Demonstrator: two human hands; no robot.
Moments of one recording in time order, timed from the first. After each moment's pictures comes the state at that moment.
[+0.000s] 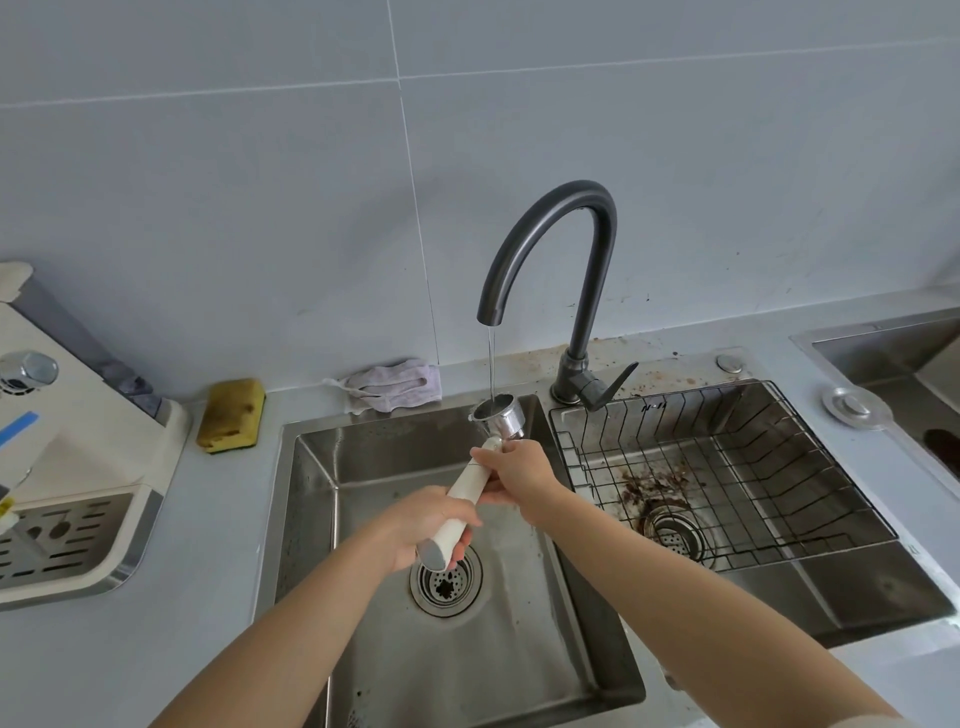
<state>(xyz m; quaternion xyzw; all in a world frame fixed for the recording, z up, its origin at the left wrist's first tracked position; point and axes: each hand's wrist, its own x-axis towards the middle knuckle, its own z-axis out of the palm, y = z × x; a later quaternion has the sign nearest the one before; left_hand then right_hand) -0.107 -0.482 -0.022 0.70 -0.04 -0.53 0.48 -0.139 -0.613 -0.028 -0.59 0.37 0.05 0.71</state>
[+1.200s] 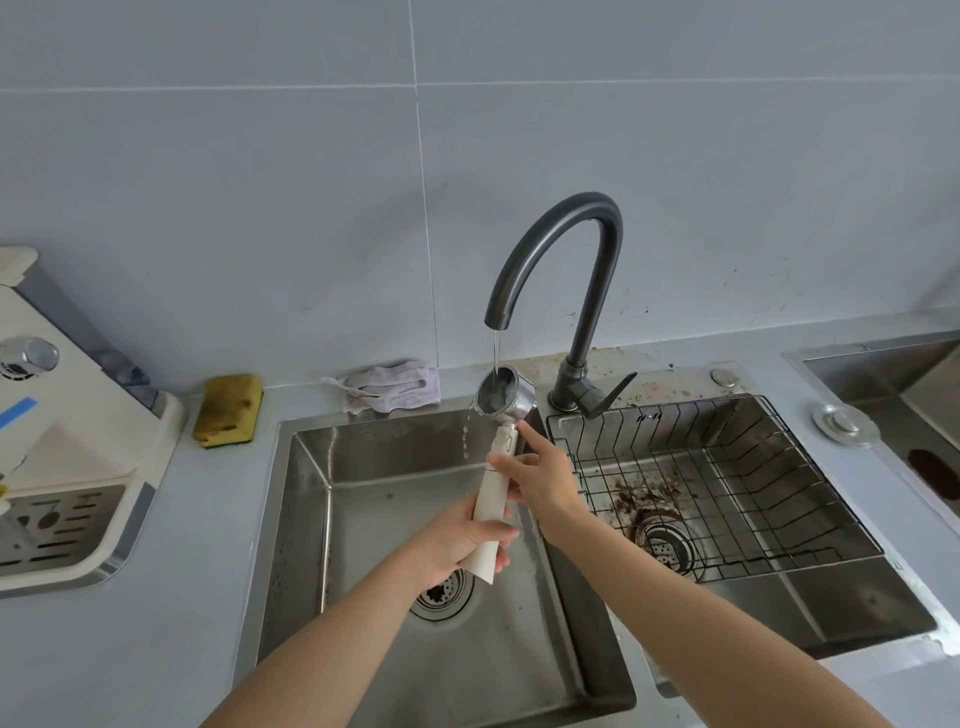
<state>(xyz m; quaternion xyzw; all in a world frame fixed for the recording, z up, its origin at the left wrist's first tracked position) -0.129 -0.499 -0.048 0.63 -0.12 -0.51 0.57 -0.161 -0.622 -0.030 -0.64 0.31 -0.04 0.70</state>
